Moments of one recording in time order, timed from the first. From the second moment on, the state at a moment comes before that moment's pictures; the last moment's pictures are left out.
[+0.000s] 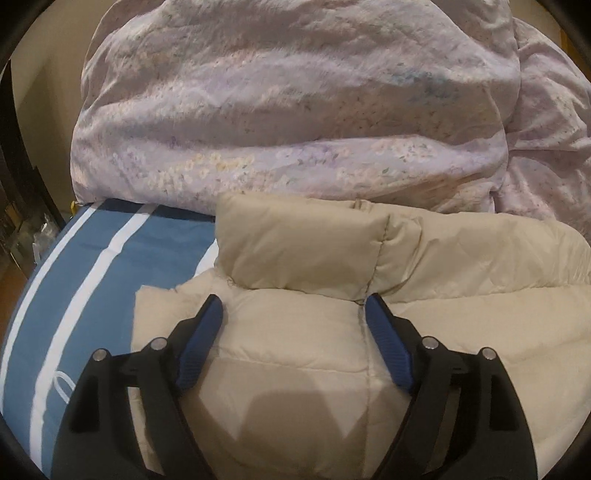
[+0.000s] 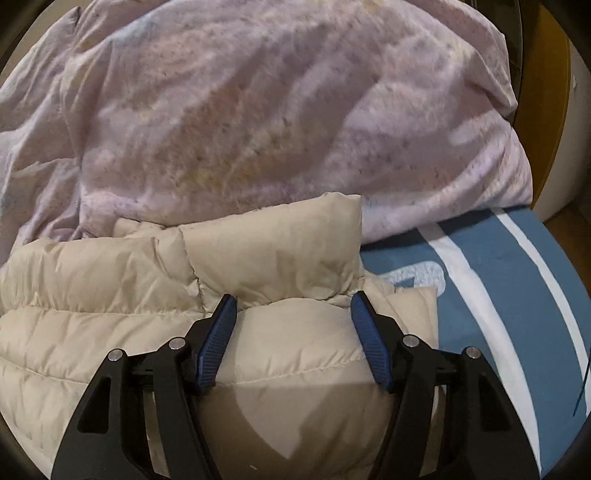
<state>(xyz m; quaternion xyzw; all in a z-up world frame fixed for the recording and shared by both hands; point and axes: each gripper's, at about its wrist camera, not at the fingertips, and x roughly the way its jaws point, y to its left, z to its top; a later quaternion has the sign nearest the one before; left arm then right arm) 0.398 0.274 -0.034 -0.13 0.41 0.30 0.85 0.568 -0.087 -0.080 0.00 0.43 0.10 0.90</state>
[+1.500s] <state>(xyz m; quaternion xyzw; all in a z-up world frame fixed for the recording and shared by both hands) 0.389 0.297 -0.059 -0.16 0.41 0.31 0.84 0.571 -0.074 -0.093 -0.06 0.46 0.08 0.88</state>
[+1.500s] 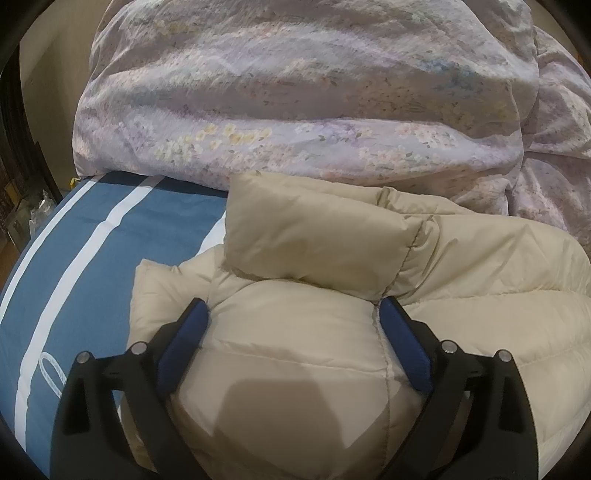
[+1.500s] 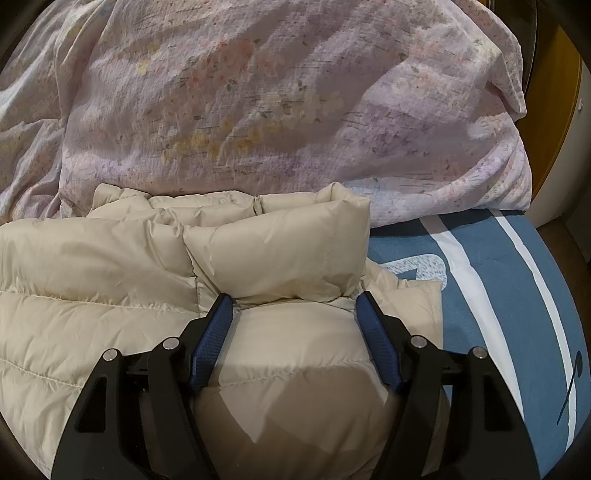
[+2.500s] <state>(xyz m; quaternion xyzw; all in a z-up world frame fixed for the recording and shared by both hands) 0.388 0.297 -0.066 -0.16 0.41 0.31 0.84 0.571 -0.073 -0.094 -0.06 0.47 0.08 0.88</state>
